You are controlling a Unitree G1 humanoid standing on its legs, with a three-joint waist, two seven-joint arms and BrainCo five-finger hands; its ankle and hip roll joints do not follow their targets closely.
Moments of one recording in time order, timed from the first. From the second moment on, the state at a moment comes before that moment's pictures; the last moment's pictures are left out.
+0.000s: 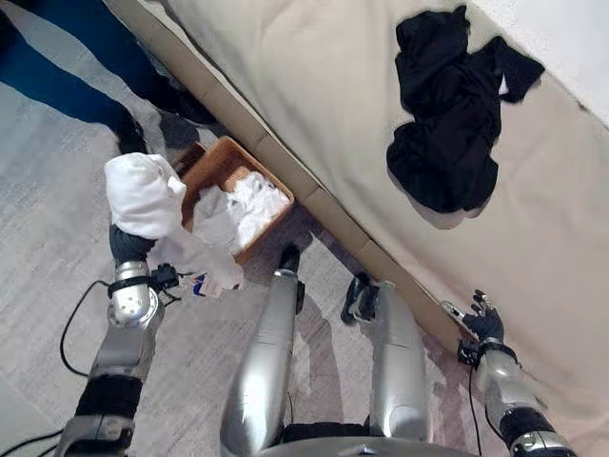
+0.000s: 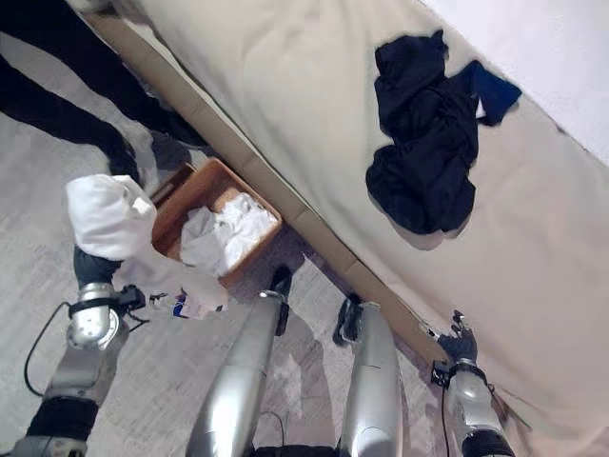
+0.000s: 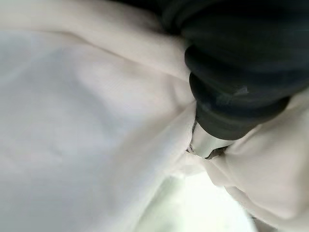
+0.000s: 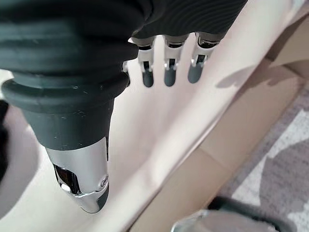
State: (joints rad) left arm -0.21 0.54 0.05 0.31 -0.29 -0.27 0.42; right arm -0.08 -0.38 -0.02 0.76 0.37 -0.21 -0.21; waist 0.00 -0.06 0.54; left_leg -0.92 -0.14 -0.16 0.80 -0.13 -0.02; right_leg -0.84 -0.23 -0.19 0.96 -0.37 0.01
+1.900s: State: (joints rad) left arm -0.48 0.97 -0.13 0.72 0.26 0.03 0.39; right arm -0.17 -0.44 0.07 0.72 0.45 -0.23 -0.20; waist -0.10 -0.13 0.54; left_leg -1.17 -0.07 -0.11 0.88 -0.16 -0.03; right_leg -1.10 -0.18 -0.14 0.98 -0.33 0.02
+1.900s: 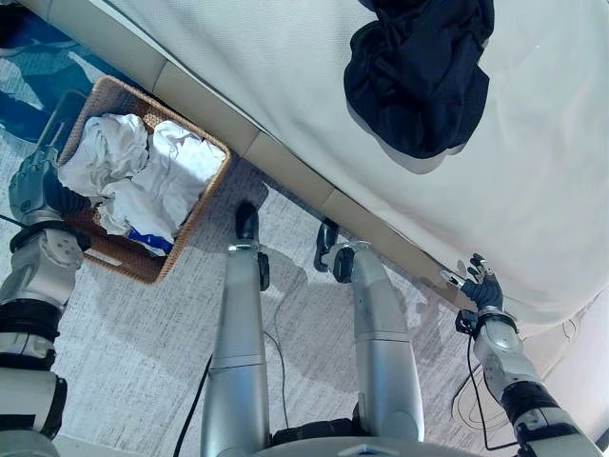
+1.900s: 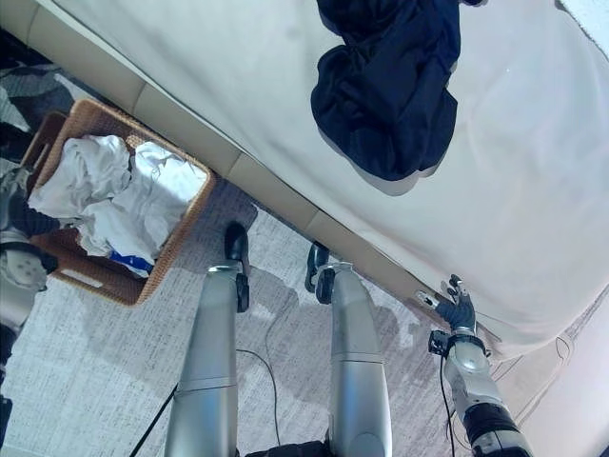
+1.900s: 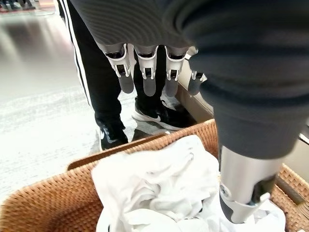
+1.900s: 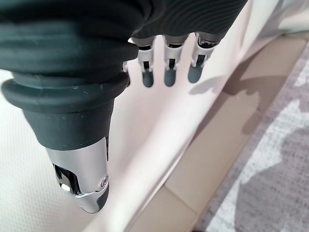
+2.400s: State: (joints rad) left arm -0.18 0.25 0.13 0.69 -0.83 -0.34 0.29; right arm -0.20 -0.26 -0.01 0.80 0.46 -0.24 -0.28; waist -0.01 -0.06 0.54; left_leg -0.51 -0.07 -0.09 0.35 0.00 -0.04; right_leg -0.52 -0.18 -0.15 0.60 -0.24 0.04
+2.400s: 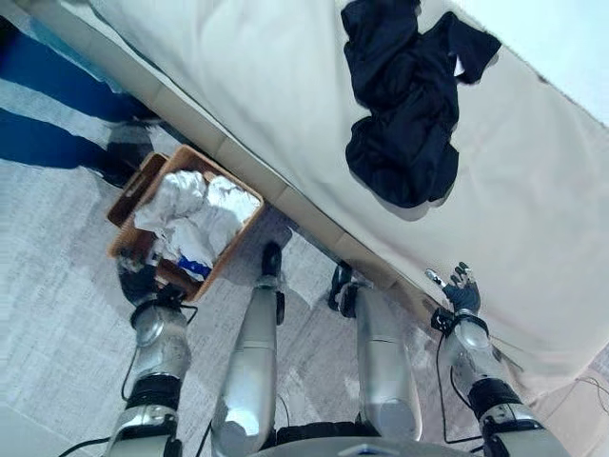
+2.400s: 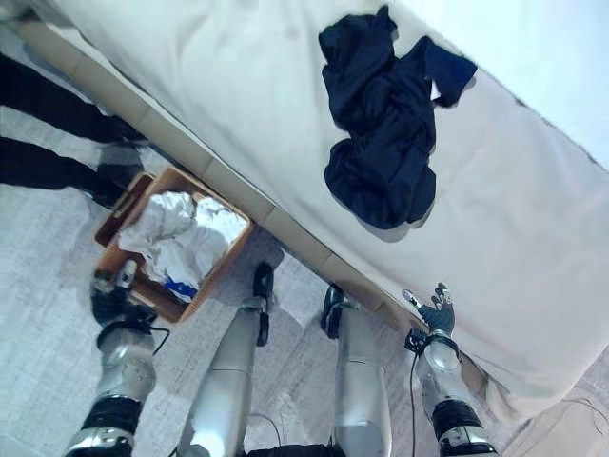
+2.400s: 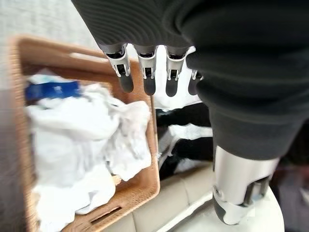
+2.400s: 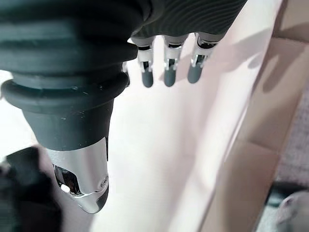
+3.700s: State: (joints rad) left arm 0.07 0.21 -0.26 1.00 -0.09 -0.20 0.19; right arm -0.55 -0.59 0.29 1.00 -0.18 -0.08 -0.36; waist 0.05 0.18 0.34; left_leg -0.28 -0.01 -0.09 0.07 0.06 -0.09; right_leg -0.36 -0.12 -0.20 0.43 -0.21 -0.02
